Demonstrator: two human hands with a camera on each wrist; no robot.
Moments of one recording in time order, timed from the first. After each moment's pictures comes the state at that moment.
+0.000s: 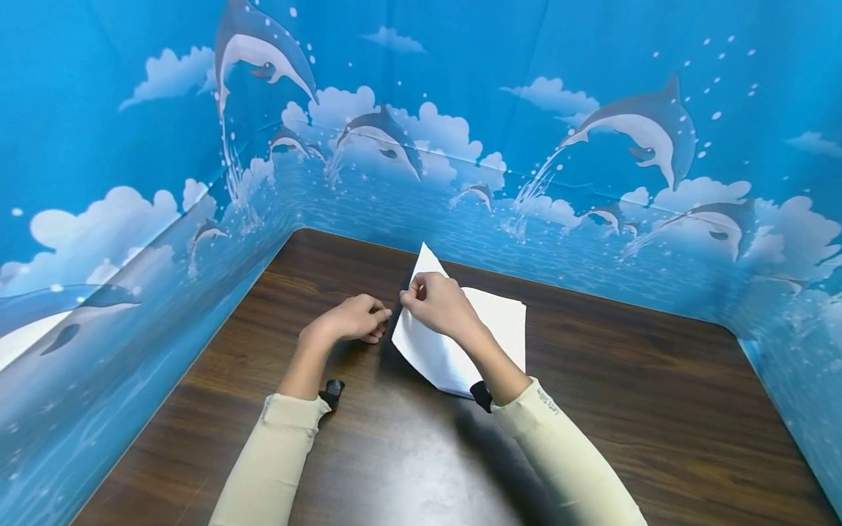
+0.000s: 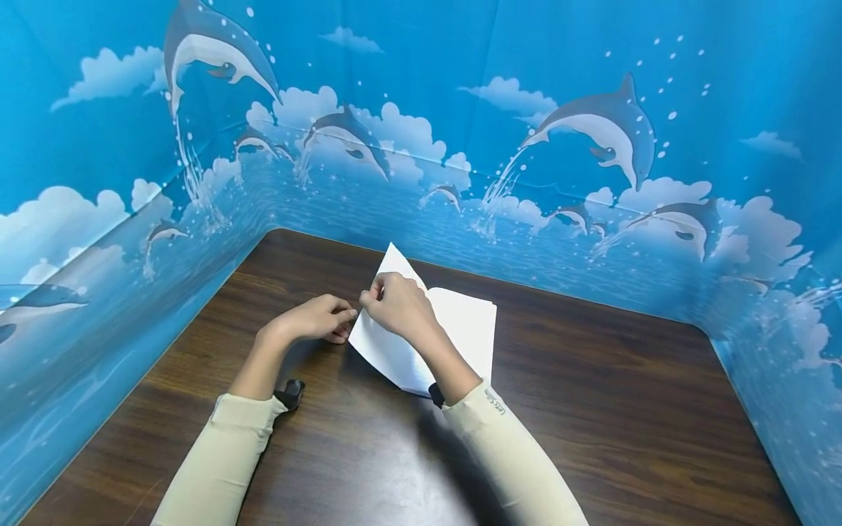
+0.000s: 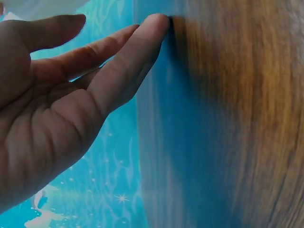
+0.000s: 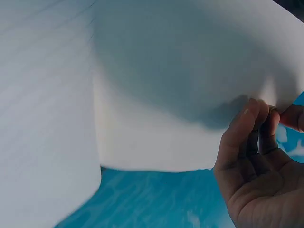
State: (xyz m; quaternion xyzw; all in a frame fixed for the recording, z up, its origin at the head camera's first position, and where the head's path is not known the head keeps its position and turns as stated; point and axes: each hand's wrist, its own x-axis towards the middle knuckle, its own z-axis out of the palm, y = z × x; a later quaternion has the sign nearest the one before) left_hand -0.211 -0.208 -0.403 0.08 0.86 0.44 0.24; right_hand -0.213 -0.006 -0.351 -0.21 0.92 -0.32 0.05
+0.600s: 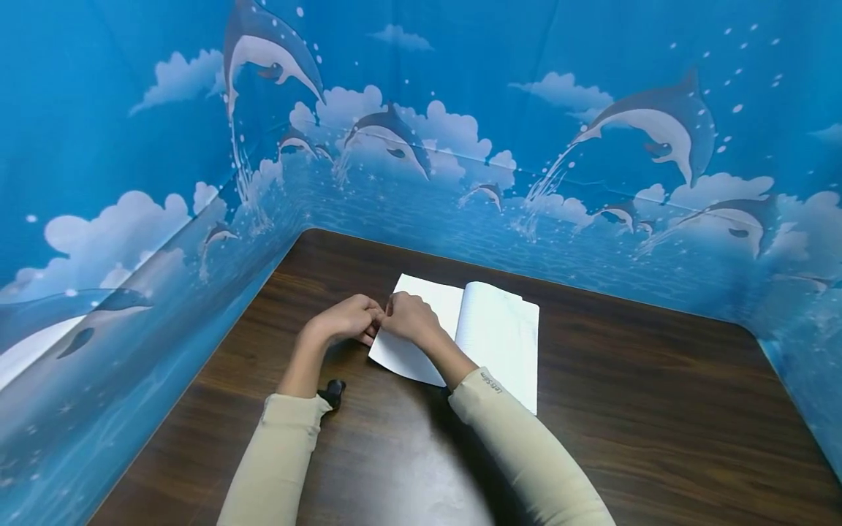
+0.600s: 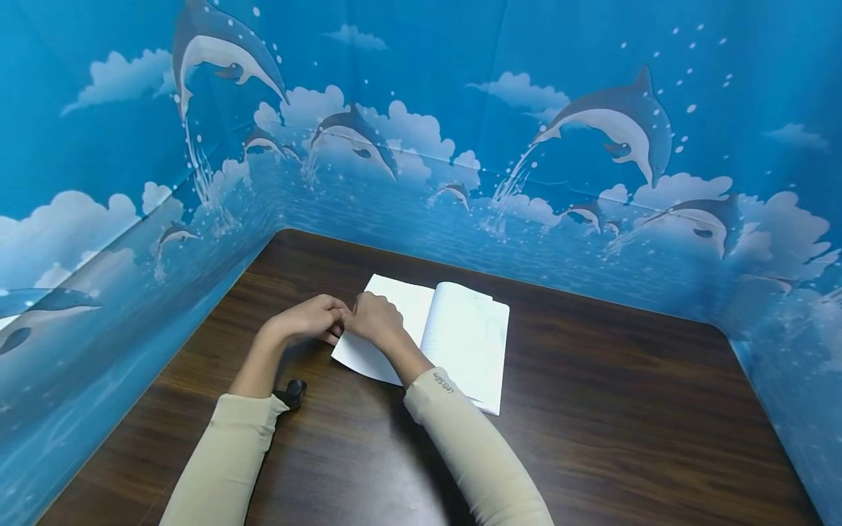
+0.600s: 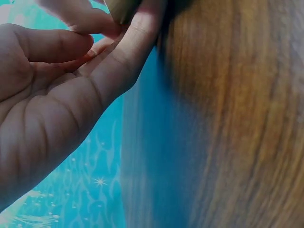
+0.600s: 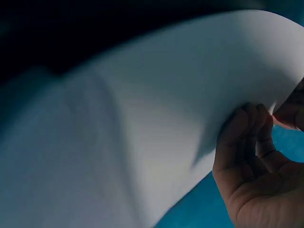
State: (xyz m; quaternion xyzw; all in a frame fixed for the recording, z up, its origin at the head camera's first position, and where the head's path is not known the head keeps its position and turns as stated) left_hand -0.213 -0.230 -0.412 0.04 0.82 0.51 0.26; right_hand -0.278 -0.073 -0.470 -0.16 0.94 -0.24 0.15
